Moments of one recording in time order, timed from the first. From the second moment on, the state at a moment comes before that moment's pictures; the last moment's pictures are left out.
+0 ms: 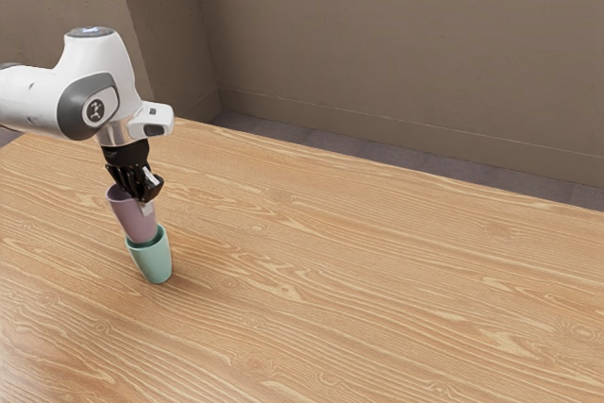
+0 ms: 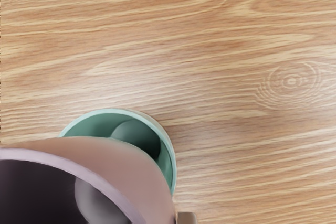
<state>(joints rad) -0.13 -0.07 0.29 -2.16 0.07 2.09 0.26</state>
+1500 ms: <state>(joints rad) -0.13 -0.08 0.27 -2.10 0.07 2.06 0.26</state>
